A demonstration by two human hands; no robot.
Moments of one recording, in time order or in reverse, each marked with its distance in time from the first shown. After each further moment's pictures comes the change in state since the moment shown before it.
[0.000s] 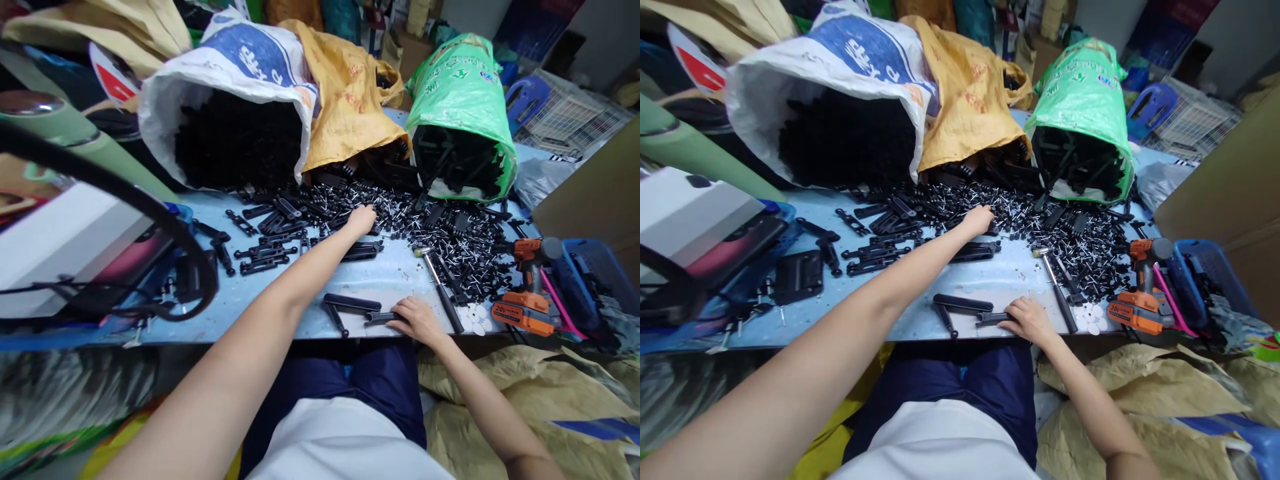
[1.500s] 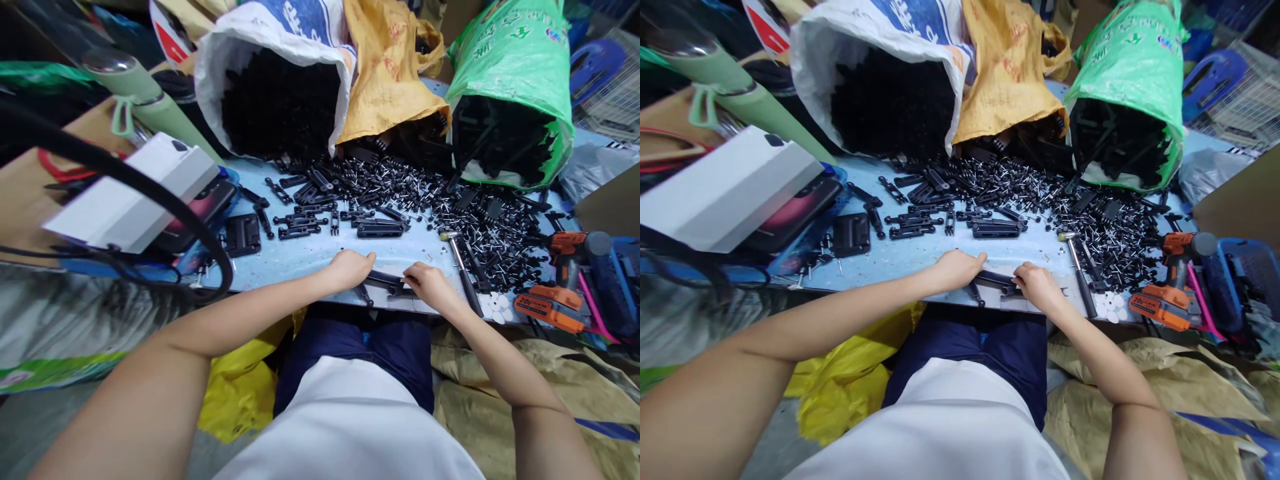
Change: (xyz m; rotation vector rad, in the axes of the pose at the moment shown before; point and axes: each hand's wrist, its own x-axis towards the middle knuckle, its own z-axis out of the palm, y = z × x) left_hand -0.186 0.011 -0.009 0.166 -0.351 0.070; right_hand 0.066 -0.039 -0.051 0.056 -0.248 0.228
